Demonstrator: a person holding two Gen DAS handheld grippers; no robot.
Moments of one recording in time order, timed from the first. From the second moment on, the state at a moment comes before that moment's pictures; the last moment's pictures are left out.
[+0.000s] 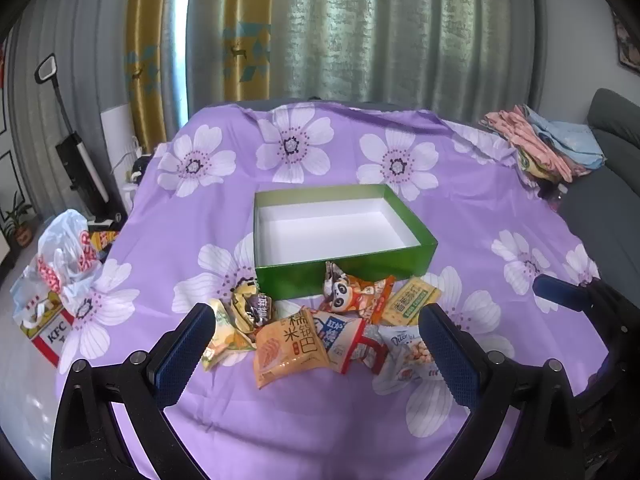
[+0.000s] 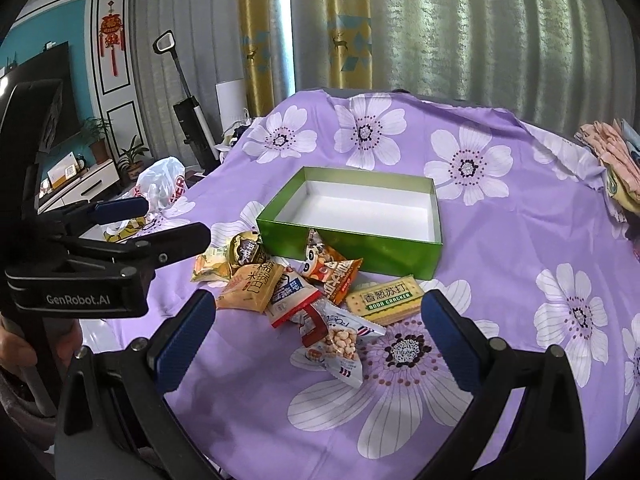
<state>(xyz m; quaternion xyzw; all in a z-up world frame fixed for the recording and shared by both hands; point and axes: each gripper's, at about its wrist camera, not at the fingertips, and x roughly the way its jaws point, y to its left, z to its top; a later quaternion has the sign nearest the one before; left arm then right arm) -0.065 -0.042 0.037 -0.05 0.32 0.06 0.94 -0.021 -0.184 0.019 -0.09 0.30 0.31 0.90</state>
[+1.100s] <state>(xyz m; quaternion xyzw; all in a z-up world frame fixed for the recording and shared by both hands) -0.026 -0.058 -0.049 -0.16 0.45 -0.11 0.87 0.005 -0.223 -0.064 -0.01 0.40 0.33 0.85</state>
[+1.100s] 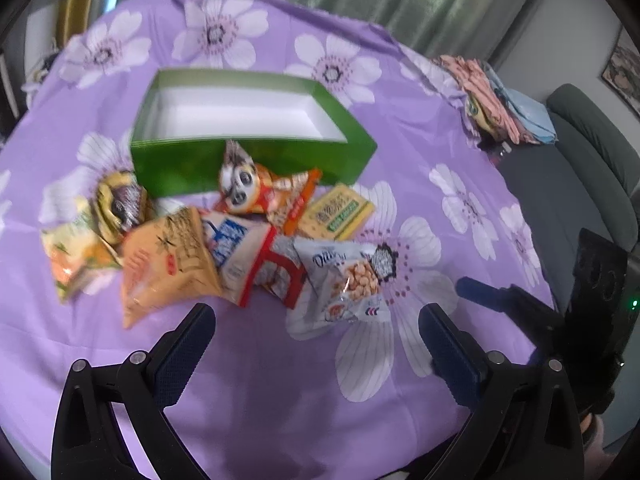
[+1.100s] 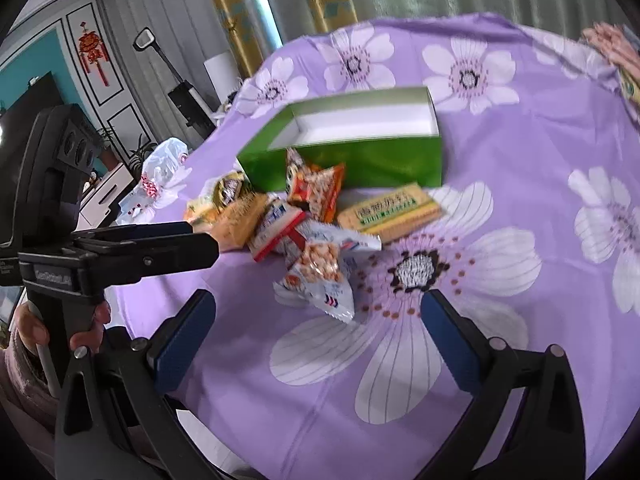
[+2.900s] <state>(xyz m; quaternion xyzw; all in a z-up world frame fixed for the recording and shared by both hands) 0.034 -0.050 -0.017 -0.18 0.40 -0.17 0.88 0.041 -0.166 -0.038 -0.04 0.35 0.41 0.84</state>
